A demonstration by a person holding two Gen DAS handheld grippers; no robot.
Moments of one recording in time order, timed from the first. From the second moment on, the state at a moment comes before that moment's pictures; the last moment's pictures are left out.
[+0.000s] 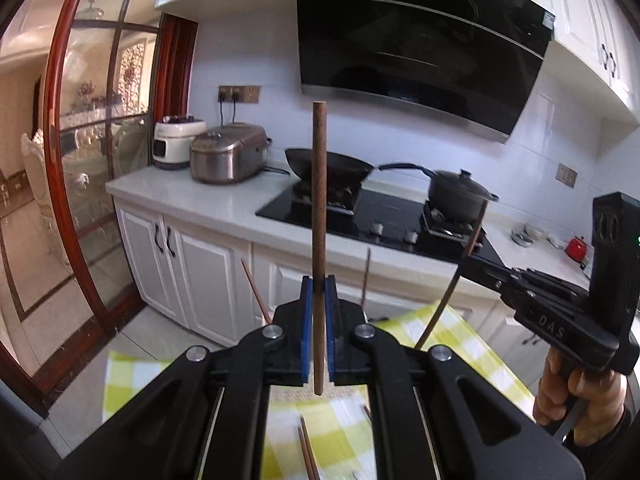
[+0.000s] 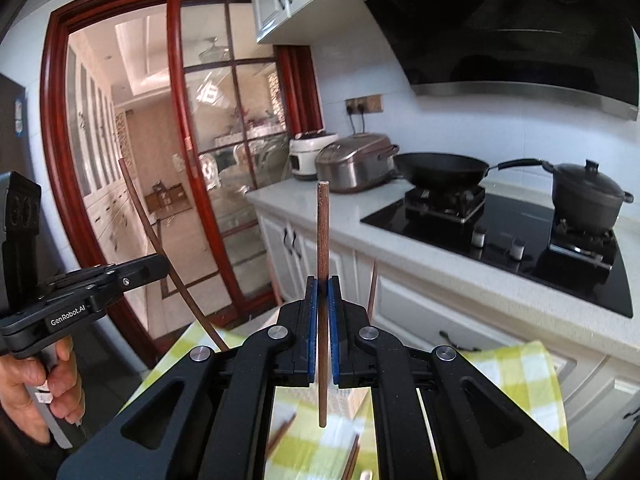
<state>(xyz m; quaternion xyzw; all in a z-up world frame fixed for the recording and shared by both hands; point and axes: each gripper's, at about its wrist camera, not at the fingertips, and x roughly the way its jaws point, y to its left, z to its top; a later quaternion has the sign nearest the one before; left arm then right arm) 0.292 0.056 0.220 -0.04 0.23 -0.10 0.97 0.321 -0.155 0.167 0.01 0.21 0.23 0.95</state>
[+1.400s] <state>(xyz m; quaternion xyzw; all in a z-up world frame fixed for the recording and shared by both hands) 0.437 0.069 0.086 -0.05 0.41 -0.05 0.91 0.426 -0.123 0.071 -0.02 0.35 0.19 0.92</state>
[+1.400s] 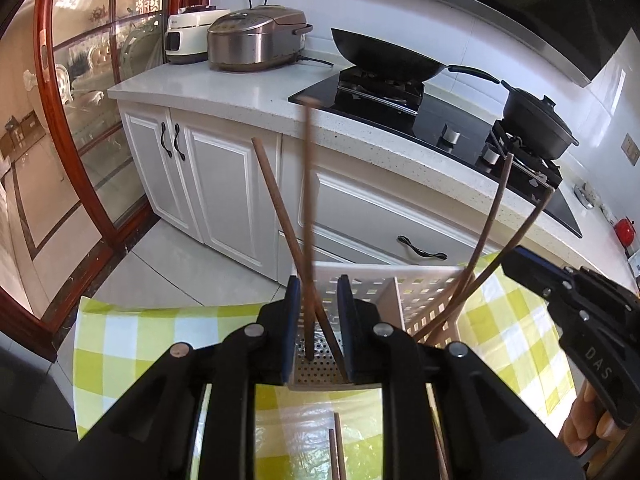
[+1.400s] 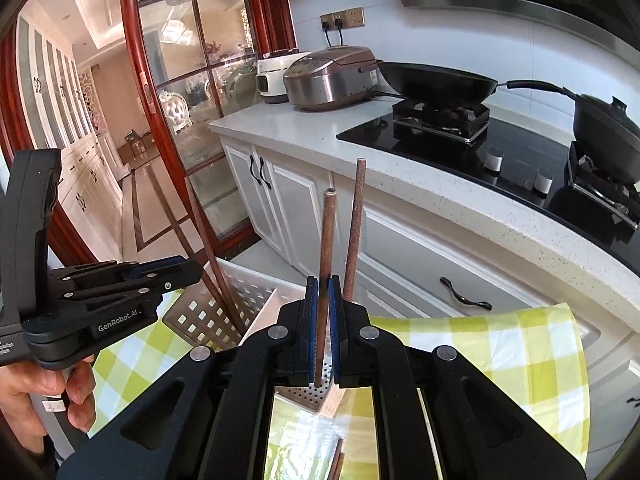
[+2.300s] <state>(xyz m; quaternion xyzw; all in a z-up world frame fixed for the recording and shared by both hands) 0.233 0.051 -0.014 -0.07 0.37 -0.10 0.92 0.271 -0.206 -0.053 -0.02 0.38 0.18 0.90</state>
